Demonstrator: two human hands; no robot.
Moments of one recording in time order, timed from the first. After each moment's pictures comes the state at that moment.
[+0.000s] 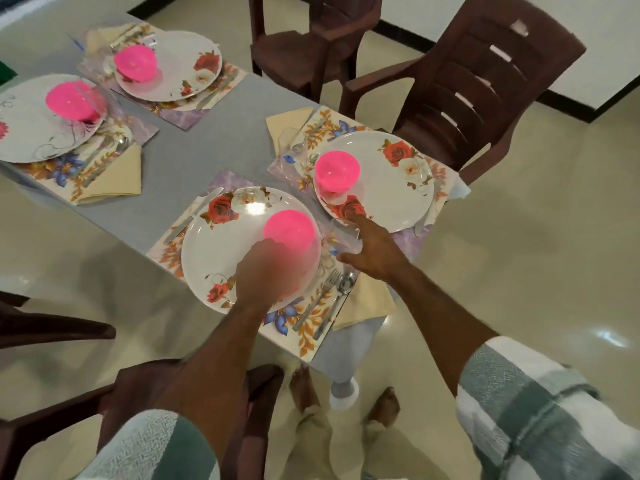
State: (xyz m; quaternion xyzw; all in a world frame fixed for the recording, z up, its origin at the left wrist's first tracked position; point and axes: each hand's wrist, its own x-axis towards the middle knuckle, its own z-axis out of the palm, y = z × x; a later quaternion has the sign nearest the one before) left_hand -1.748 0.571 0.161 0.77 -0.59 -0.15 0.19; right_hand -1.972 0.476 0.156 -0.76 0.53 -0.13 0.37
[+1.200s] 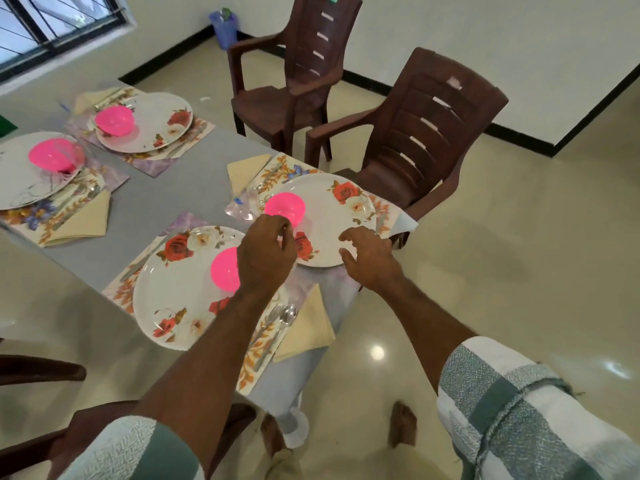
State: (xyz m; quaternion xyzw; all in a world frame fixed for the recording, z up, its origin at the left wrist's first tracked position) left_hand -1.874 0.496 0.251 0.71 -0.59 -0.05 0.38; right_hand -2.083 0.433 0.204 -0.80 0.54 -0.16 0.19
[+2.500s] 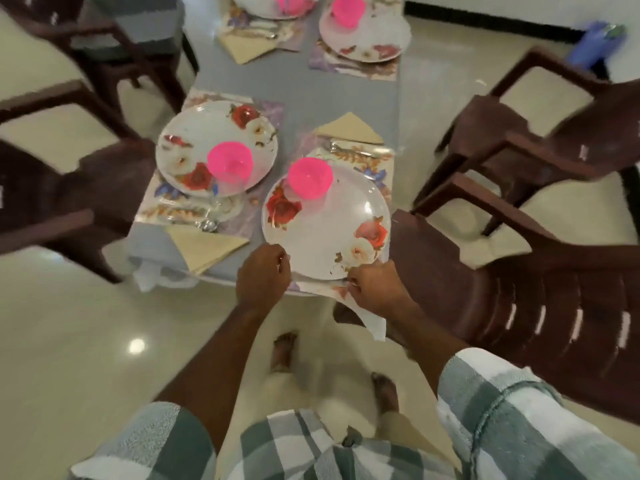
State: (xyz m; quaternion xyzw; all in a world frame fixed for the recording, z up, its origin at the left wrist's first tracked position) left_hand -2.127 0.369 0.155 0.96 -0.03 -0.03 0.26; right_hand -2.167 0.127 0.144 -0.98 -0.07 0.18 0.07
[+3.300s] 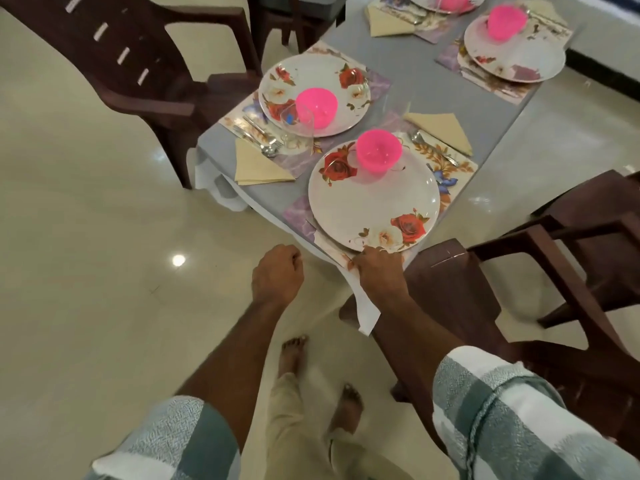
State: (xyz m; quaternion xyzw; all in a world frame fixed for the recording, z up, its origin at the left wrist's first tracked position) left_hand -2.254 0.306 0.125 0.93 0.25 -0.03 0.25; right_hand -2.172 0.109 0.094 -0.96 -0.25 0.06 0.04
